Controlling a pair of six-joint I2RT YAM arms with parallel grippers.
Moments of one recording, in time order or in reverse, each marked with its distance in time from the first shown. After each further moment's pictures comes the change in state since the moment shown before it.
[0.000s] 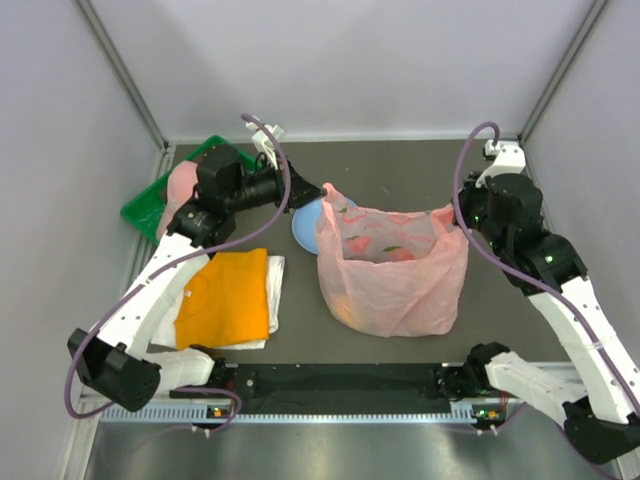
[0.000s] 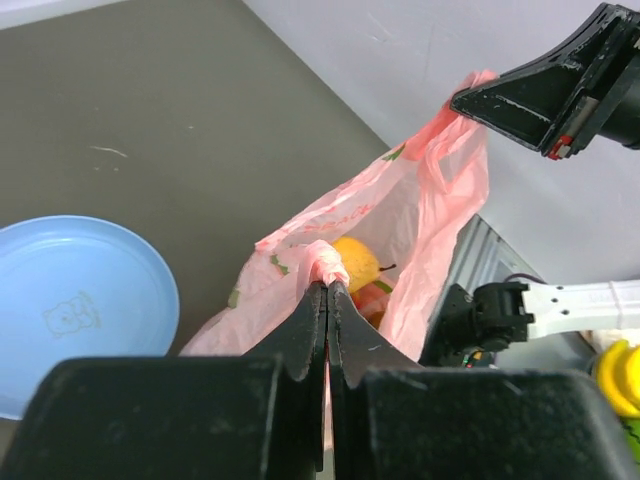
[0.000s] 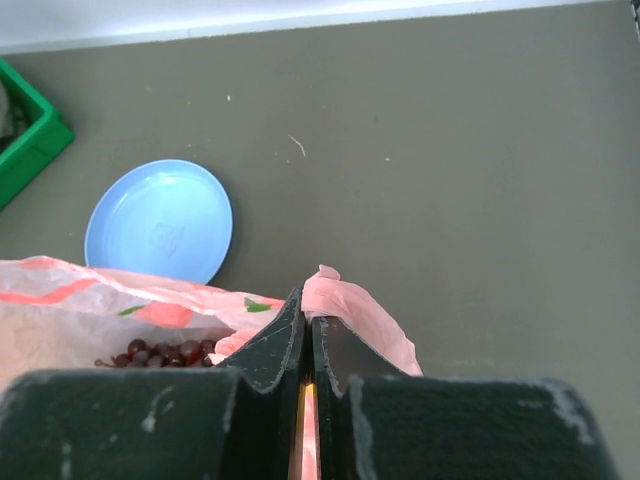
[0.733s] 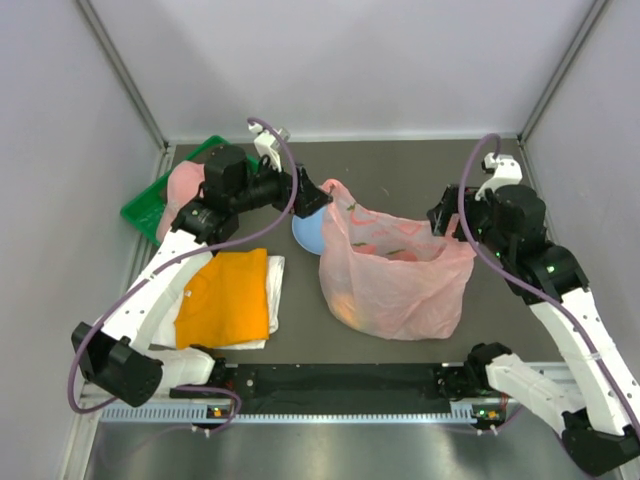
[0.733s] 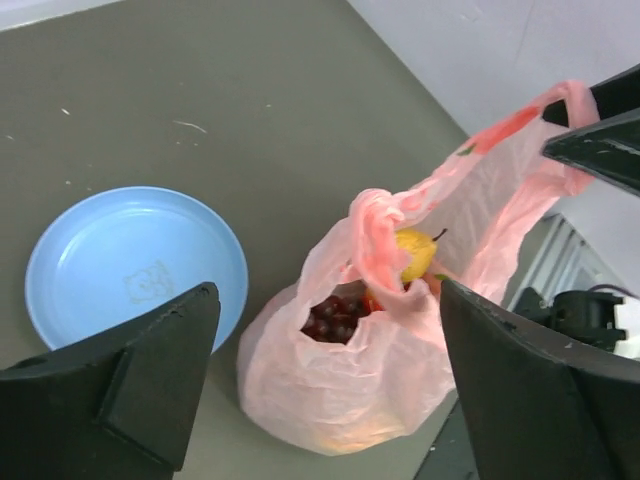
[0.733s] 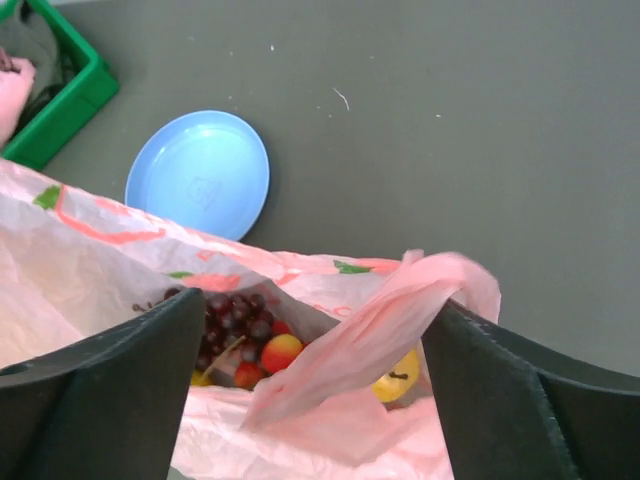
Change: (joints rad) left arm 0.000 0.027 0.000 -0.076 -0.137 0.120; right arm -0.062 -0.037 -0.087 -0.003 -0.174 0.037
